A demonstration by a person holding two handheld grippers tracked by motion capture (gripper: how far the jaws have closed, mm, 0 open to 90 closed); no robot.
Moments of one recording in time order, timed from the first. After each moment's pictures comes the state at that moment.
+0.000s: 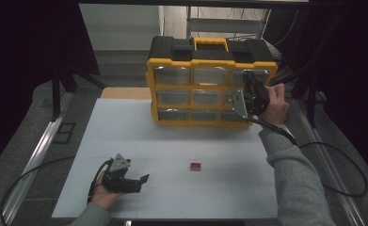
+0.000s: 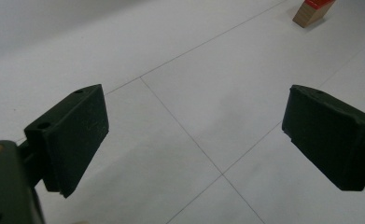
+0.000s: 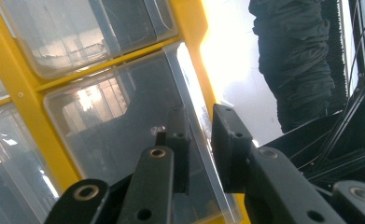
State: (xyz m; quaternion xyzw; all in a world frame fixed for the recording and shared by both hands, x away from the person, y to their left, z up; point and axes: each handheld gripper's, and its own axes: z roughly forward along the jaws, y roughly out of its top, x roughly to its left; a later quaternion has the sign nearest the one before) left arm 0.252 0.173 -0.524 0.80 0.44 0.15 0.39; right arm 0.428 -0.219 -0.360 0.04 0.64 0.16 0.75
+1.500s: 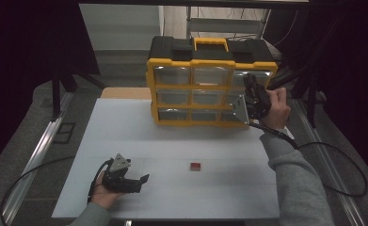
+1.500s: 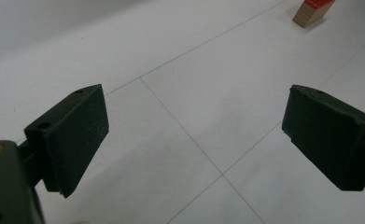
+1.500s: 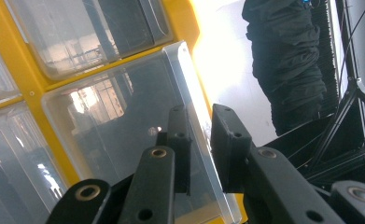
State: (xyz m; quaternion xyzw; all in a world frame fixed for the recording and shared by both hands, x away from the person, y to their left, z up) left arm 0.252 0.172 -0.524 0.80 0.44 0.15 0.39; right arm 0.415 -0.222 -0.364 0.03 0.63 0.17 0.76
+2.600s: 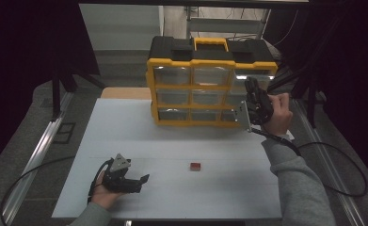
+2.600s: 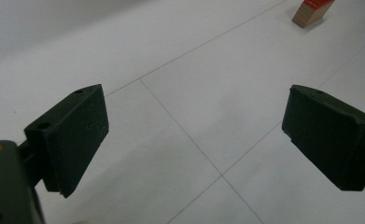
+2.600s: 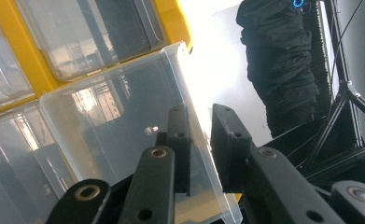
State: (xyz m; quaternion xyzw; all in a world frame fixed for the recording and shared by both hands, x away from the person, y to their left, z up) left arm 0.252 0.172 -0.524 0.80 0.43 0.15 0.39; right arm 0.398 -0.226 -0.366 0.03 0.62 0.18 0.76
